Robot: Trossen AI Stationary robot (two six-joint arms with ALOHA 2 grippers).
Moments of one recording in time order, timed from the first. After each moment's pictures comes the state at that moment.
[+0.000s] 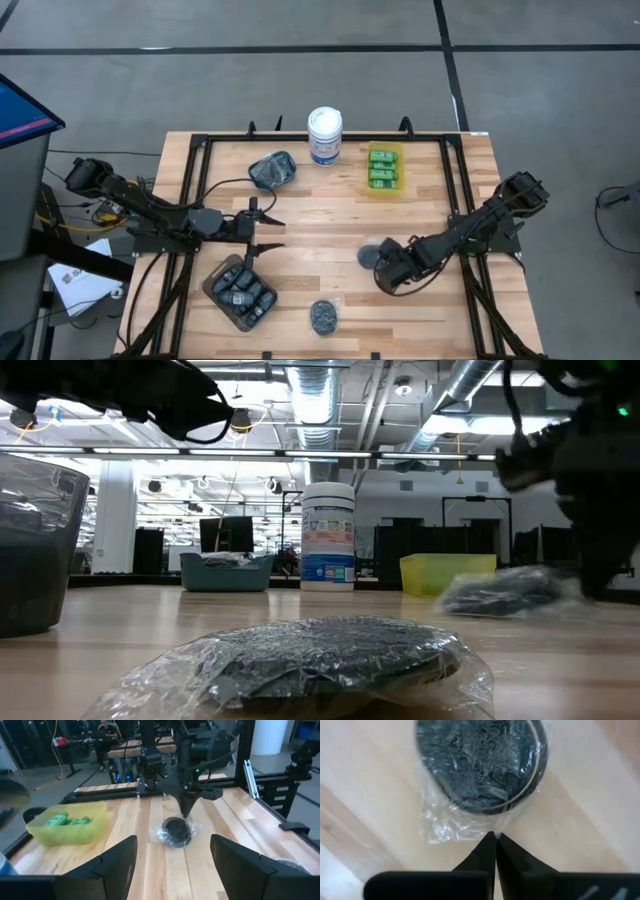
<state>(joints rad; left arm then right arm) -0.32 0.99 0.35 0.50 -0.35 0.05 0.54 1.61 0.87 -0.73 0.16 1.23</state>
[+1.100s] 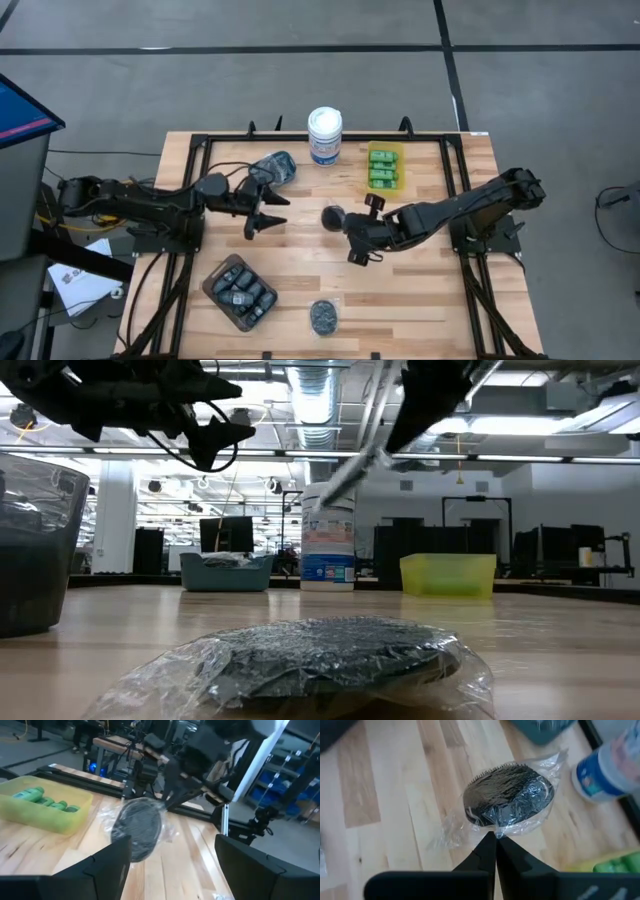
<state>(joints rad) 0.13 1.00 0.35 0.58 0.22 -0.30 0.30 1.61 1.30 -0.76 0.53 0.40</state>
